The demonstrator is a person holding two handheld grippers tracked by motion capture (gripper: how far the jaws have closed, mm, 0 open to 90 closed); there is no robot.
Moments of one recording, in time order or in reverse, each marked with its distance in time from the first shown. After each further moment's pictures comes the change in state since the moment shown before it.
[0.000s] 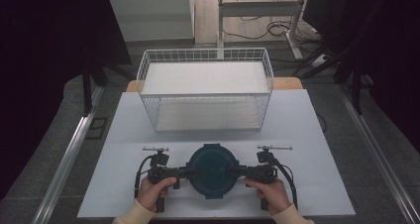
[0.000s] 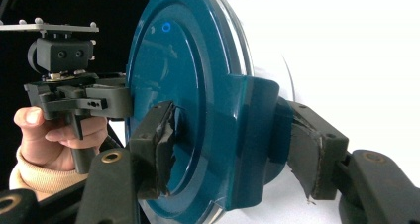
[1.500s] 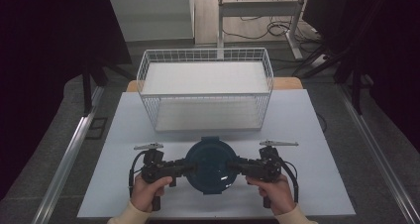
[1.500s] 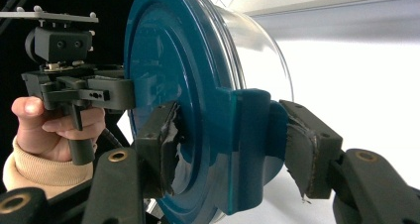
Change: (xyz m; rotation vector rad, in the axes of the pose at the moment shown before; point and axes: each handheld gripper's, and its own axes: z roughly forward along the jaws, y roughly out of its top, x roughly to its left) left arm -0.038 0.008 -0.028 -0.101 0.032 0.142; right arm 0.038 0.010 -0.021 -0.081 0.009 -0.182
